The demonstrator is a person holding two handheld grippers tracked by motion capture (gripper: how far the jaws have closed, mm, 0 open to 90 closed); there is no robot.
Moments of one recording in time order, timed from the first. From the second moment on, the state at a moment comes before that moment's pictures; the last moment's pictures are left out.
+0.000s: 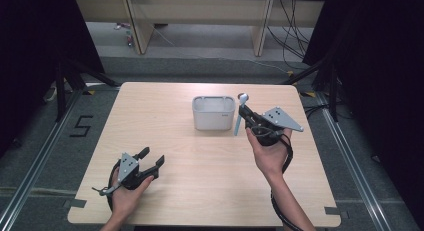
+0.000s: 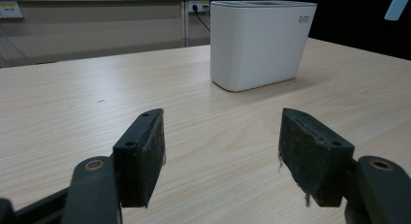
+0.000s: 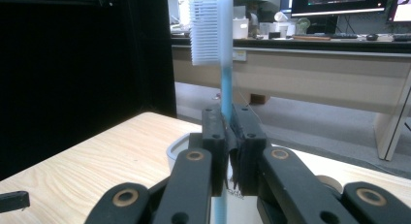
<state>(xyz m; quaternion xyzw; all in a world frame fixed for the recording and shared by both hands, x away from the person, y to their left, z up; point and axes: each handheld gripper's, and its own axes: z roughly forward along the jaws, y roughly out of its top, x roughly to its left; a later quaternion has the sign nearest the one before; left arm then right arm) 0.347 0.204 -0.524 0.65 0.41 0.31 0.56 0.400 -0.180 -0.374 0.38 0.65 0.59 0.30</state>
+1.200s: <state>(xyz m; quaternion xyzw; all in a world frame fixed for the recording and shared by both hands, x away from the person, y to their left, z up) 0.346 0.205 -0.524 0.65 0.41 0.31 0.56 0.426 -0.169 -0.355 0.37 0.64 0.59 0.32</state>
